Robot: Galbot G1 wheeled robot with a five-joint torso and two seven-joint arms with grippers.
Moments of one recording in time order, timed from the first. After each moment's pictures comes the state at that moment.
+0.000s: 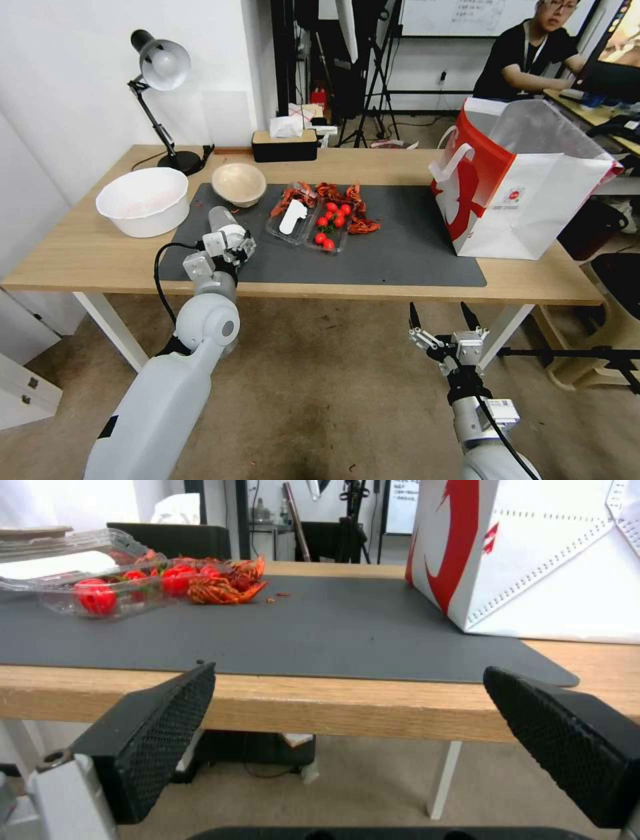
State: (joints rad) left arm 1.00 -1.21 -0.23 -1.86 -0.75 0.33 -0.62; right arm -1.67 1.20 0.37 2.04 0.18 0.22 0.29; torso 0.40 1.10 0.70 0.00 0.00
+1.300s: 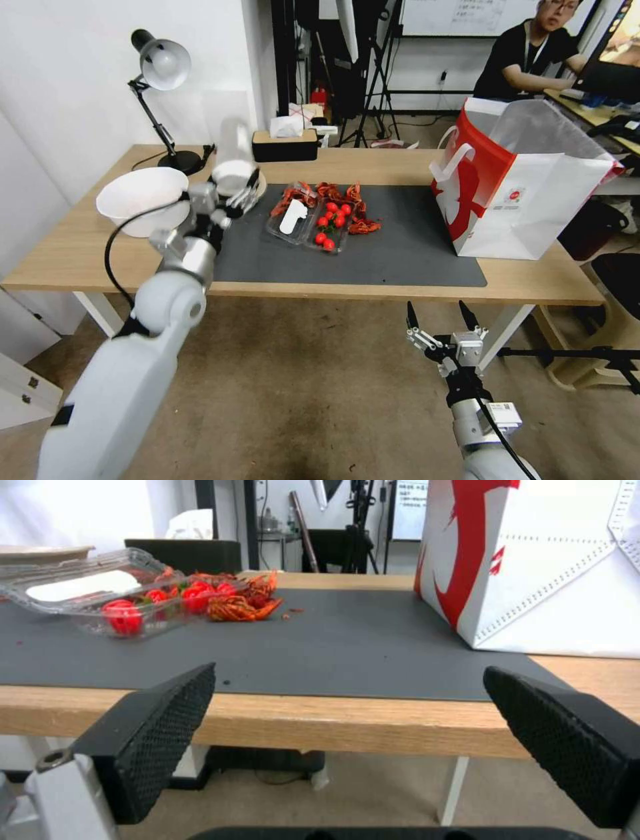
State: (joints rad) left arm 0.83 -1.08 -0.27 -1.86 -0.65 0.00 0.03; right arm -1.70 1.20 0.37 2.09 0.17 0.22 0.28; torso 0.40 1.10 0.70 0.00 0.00
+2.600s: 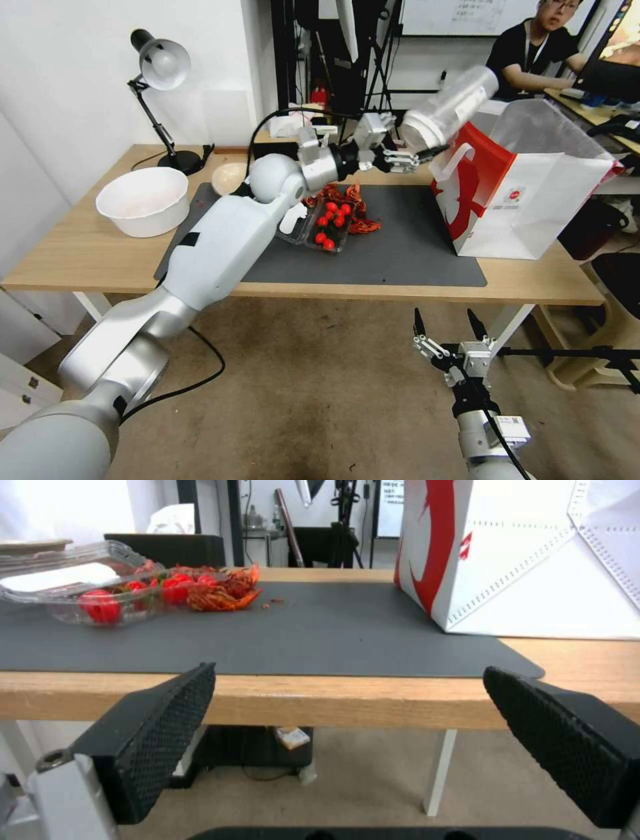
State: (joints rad) left arm 0.19 -1.31 0.18 -1.36 -0.63 -0.07 0.70; right arm -1.74 1.23 0.39 2.08 0.16 0.25 0.28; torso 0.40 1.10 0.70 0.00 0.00
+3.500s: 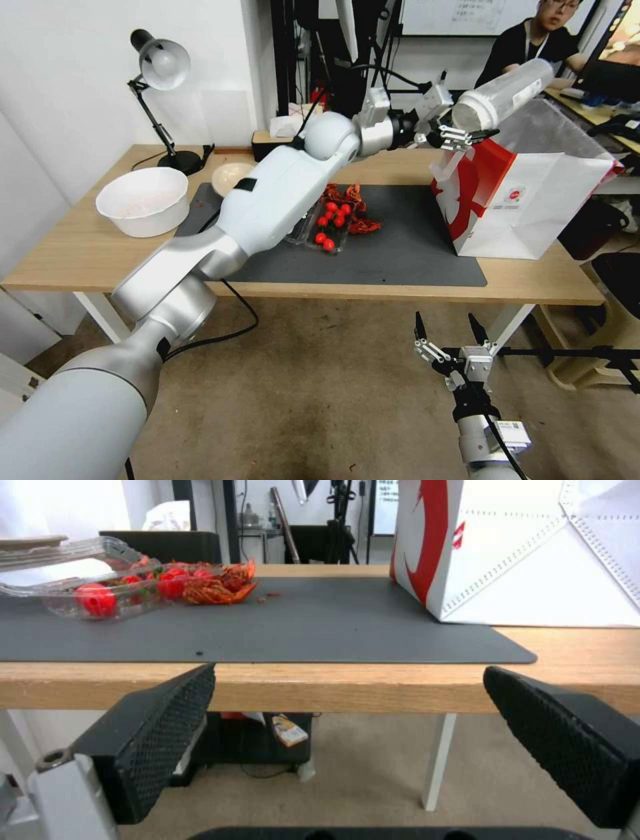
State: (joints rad) left arm -0.14 -1.55 0.38 -0.98 -0.54 -0.04 0.69; right arm -1.75 1.25 0.40 2.06 0.15 0.28 0.28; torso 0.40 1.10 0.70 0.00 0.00
